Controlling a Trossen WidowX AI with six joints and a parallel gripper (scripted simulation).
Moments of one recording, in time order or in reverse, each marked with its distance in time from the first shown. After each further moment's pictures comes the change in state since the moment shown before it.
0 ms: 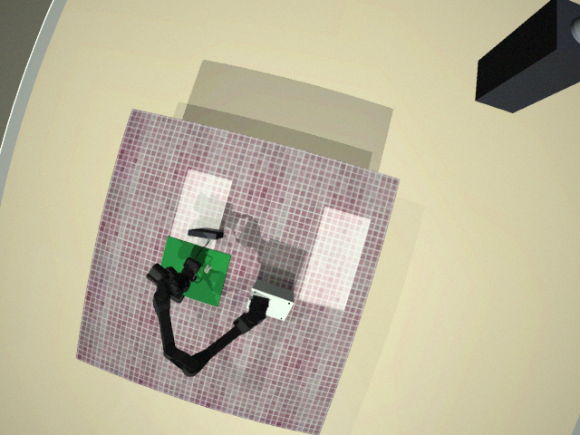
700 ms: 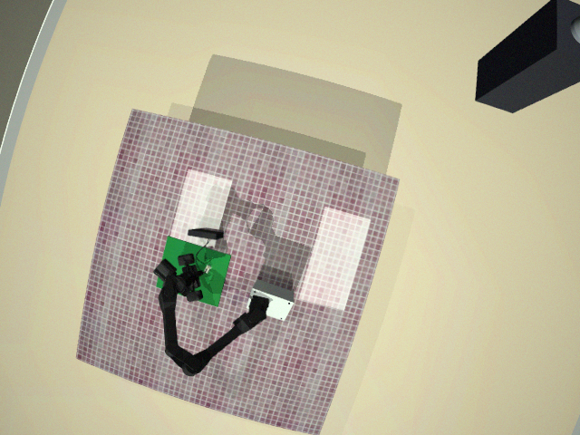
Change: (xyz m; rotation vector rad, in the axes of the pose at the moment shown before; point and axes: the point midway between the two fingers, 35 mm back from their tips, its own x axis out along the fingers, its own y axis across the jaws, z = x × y) arm 0.000 -0.024 -0.017 -0.731 0.000 -0.001
